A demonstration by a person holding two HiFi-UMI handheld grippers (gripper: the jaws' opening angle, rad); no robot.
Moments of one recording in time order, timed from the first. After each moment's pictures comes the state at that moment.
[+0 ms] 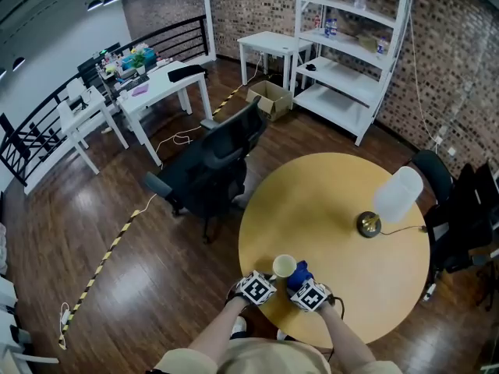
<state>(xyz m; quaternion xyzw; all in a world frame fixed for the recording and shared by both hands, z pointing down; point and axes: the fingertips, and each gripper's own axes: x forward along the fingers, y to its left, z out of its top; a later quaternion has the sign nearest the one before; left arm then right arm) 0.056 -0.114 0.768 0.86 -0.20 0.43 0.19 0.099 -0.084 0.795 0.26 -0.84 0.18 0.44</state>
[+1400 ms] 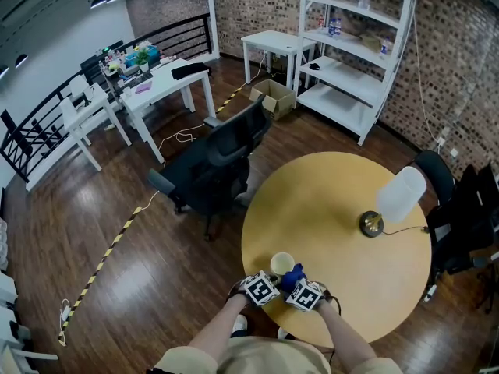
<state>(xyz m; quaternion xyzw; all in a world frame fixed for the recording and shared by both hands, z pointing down) 0.066 -0.091 0.770 0.87 -0.12 0.45 0.16 0.065 -0.068 0.792 0.17 -0.85 0.14 0.48</state>
